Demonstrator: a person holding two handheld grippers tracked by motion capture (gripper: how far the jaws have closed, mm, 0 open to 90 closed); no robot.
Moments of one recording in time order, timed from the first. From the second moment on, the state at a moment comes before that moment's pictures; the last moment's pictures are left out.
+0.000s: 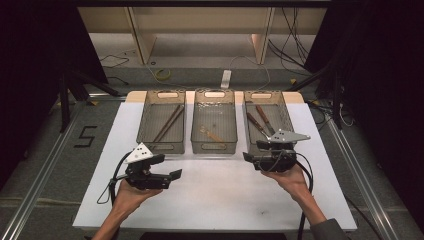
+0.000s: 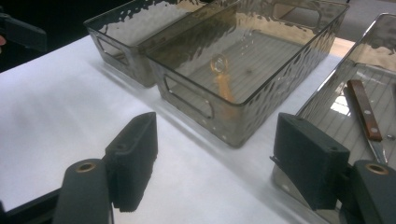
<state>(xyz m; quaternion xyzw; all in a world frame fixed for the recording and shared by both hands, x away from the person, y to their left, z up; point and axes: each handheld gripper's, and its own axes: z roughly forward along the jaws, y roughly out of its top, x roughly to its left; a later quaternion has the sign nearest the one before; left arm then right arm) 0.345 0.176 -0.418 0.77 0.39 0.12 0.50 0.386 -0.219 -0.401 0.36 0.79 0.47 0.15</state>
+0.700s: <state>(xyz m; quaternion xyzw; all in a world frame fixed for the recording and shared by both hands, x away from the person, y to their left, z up) 0.343 0.174 -0.419 0.77 0.38 0.11 0.50 0.344 -0.232 -0.426 0.36 0.78 0.49 0.12</state>
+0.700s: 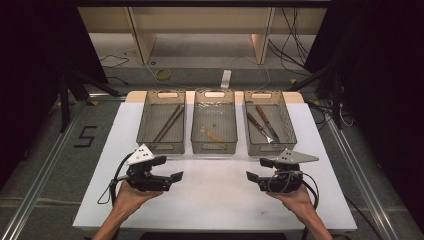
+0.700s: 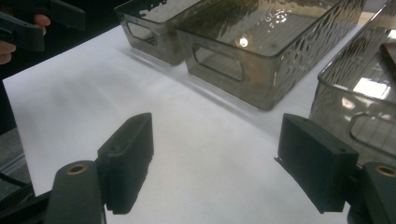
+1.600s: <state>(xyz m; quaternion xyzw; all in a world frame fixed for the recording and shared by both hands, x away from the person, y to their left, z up) 0.341 0.175 -0.419 0.77 0.37 0.10 0.51 0.324 -0.238 -0.435 0.38 0.77 0.50 0.12</state>
